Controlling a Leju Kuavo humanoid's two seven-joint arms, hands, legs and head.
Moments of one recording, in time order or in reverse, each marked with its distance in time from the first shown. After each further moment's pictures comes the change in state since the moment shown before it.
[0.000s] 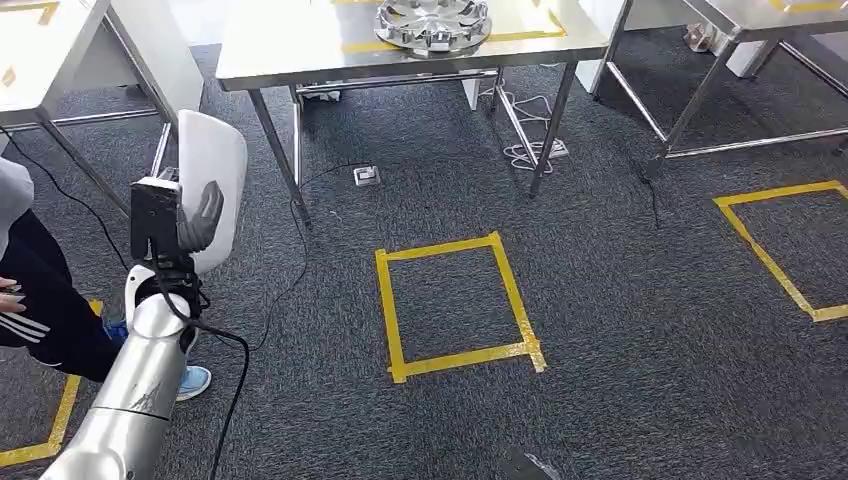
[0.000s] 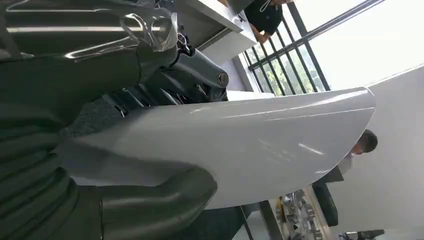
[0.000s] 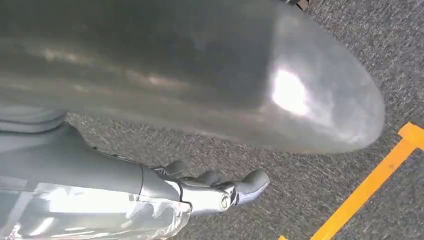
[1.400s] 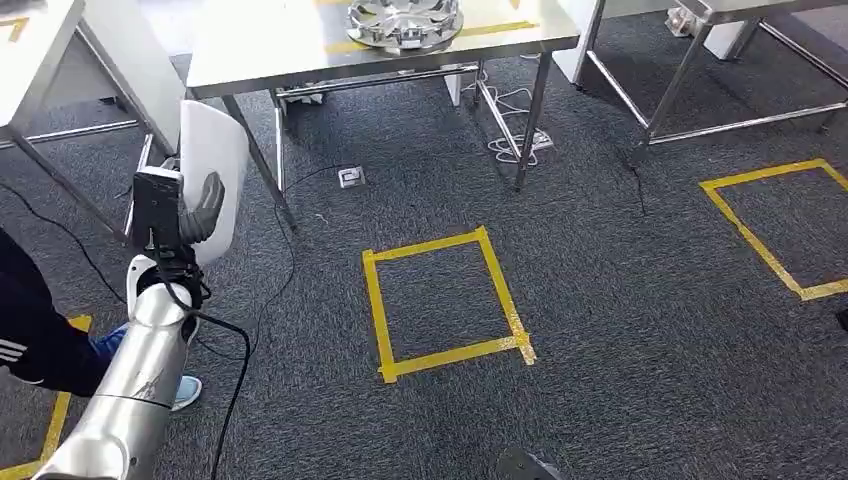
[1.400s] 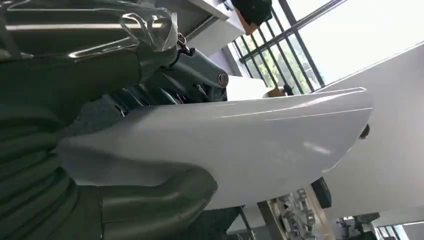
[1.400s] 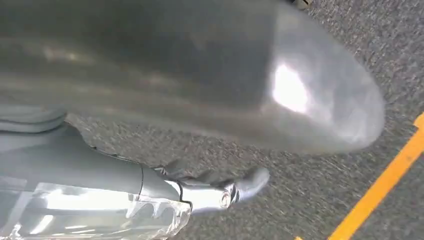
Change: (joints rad) left arm -0.047 -0.007 0.009 0.047 -0.010 -0.011 -0.001; right arm -0.003 0.008 -0.005 0.002 -0.003 0.002 0.014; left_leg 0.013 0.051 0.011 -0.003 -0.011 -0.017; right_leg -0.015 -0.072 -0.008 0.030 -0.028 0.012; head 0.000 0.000
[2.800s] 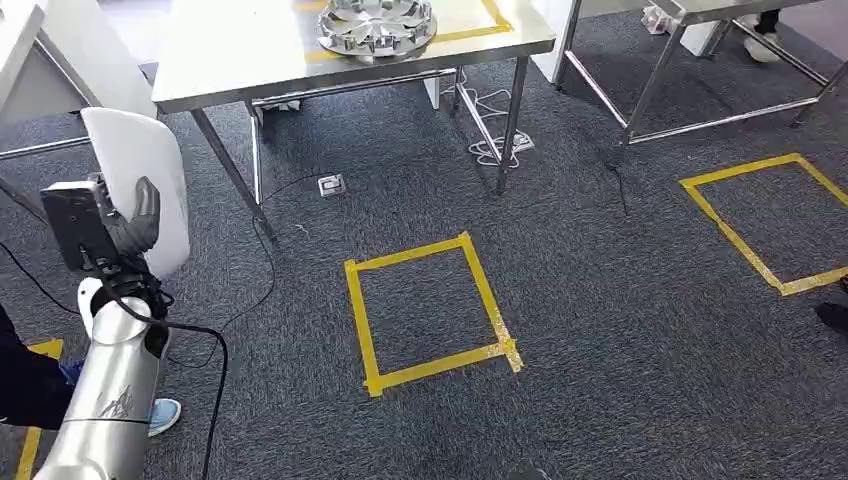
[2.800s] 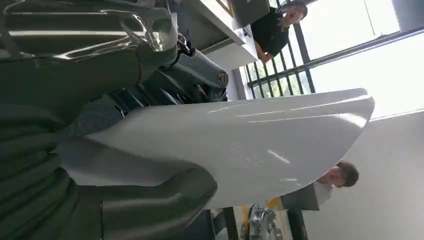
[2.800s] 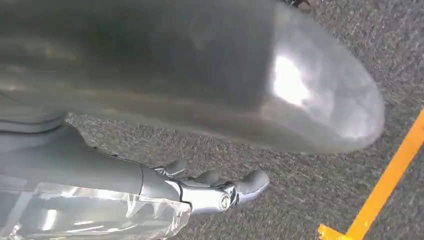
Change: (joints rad) left arm 0.090 0.023 0.136 -0.151 0.101 0.095 0.001; right arm 0.063 -0.001 -0.041 0.005 -0.041 -0.047 -0.058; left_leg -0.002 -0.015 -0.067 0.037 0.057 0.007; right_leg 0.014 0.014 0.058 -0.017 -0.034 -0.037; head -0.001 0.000
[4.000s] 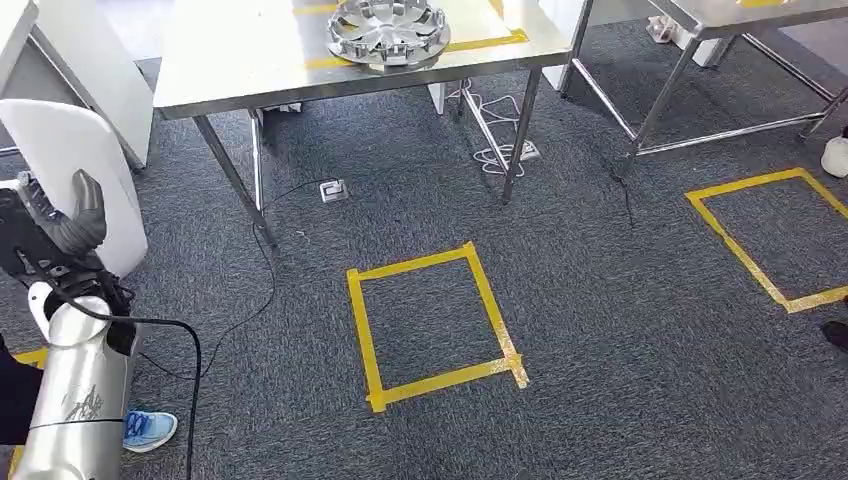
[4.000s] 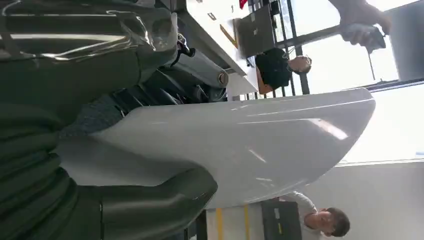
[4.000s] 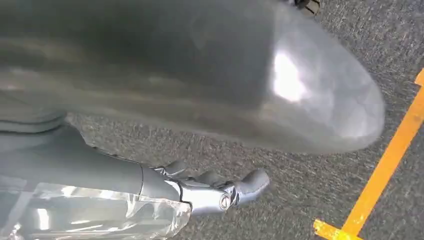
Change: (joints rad) left arm 0.000 0.031 0.086 -0.045 0.047 0.031 -0.012; right arm 0.031 0.013 0.000 0.002 -0.051 -0.041 0.003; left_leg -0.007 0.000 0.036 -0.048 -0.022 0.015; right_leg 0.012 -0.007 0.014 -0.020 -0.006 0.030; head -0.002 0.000
